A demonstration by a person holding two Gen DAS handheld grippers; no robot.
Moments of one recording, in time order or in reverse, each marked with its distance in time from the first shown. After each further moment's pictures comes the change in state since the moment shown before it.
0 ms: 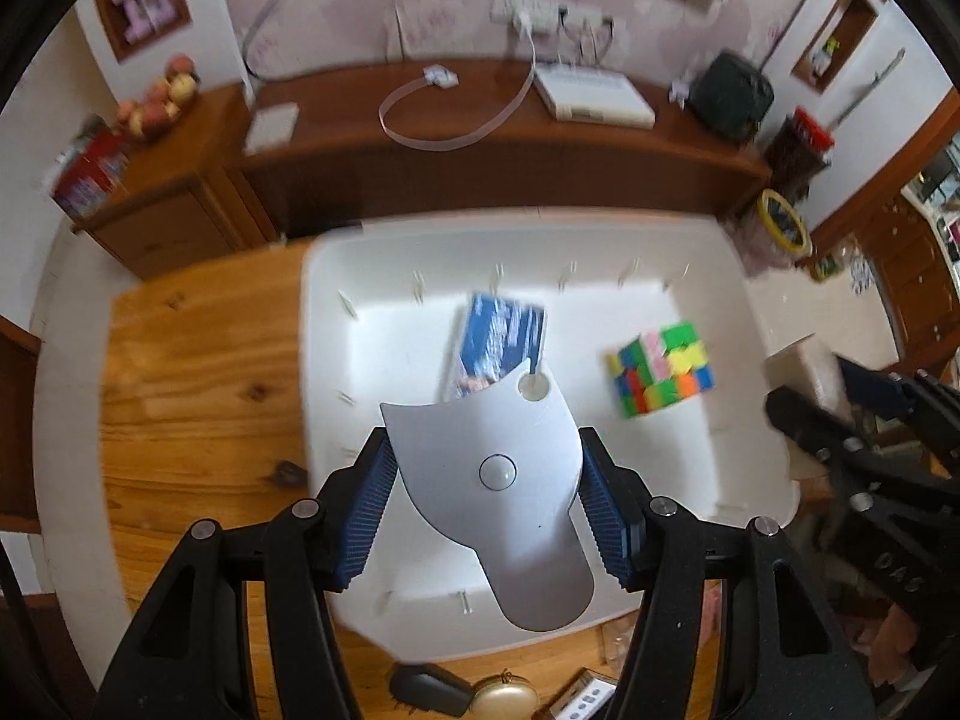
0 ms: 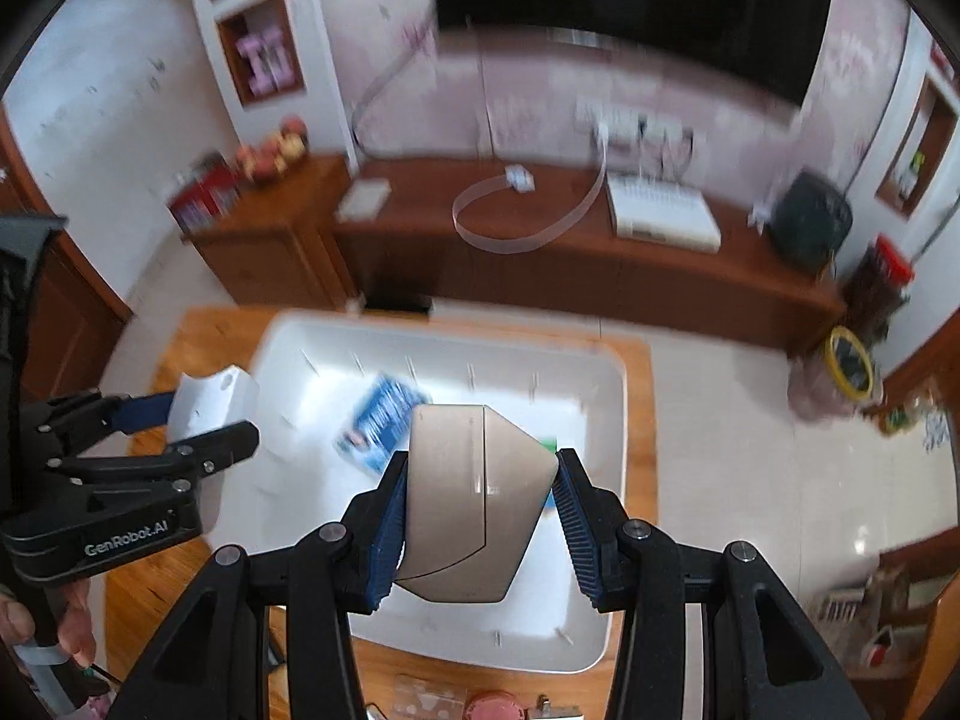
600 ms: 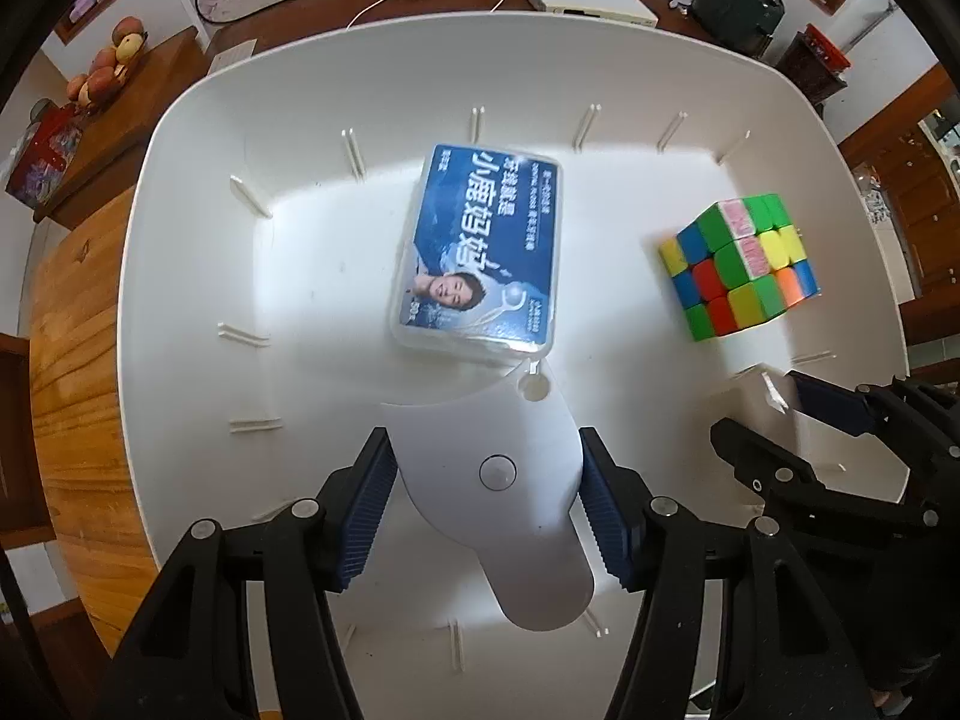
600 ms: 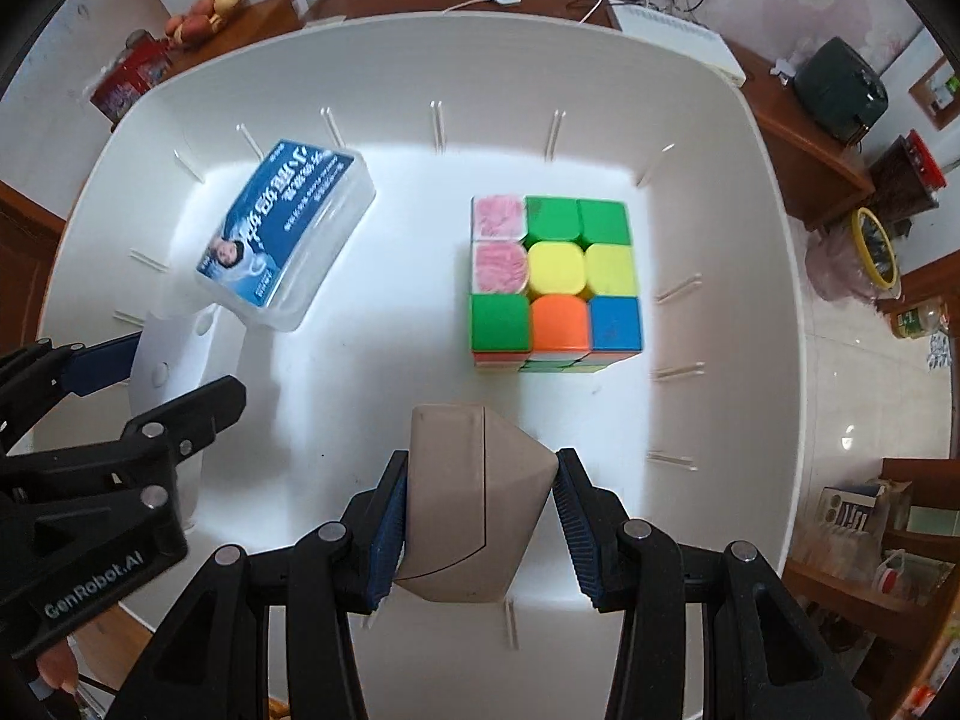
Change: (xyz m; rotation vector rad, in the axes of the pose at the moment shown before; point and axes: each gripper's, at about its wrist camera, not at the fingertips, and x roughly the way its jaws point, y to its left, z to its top) left arm 0.079 -0.005 -0.020 0.060 0.167 0.028; right arm 0.125 0.007 -0.052 0.027 0.319 -0.030
